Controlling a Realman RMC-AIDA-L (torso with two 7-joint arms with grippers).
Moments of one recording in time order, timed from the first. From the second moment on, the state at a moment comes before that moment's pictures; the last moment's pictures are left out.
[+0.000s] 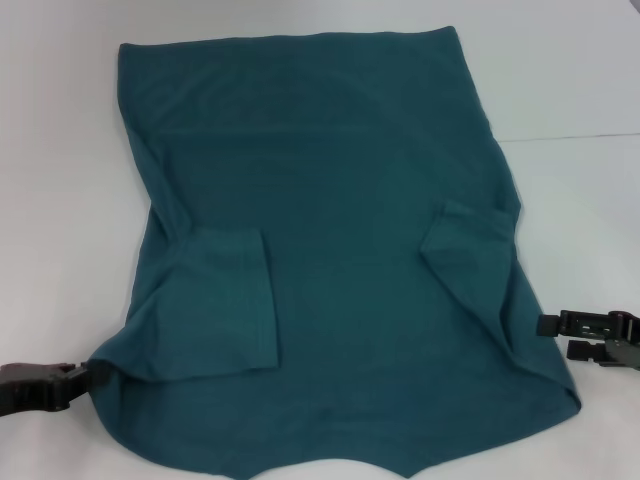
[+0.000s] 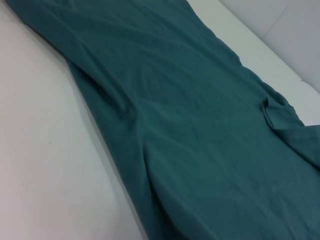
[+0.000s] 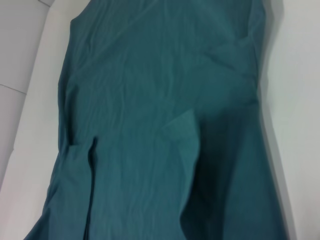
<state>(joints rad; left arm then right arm) -0.43 -2.12 0.45 0.83 2.32 1.47 -1.82 0.46 1.91 -0.53 -0.50 -2.21 -1.40 2.24</state>
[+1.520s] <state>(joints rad) -0.44 -2.12 0.45 0.83 2.32 1.46 -1.82 0.52 1.93 -0.54 -0.51 -2.24 -1.53 2.26</state>
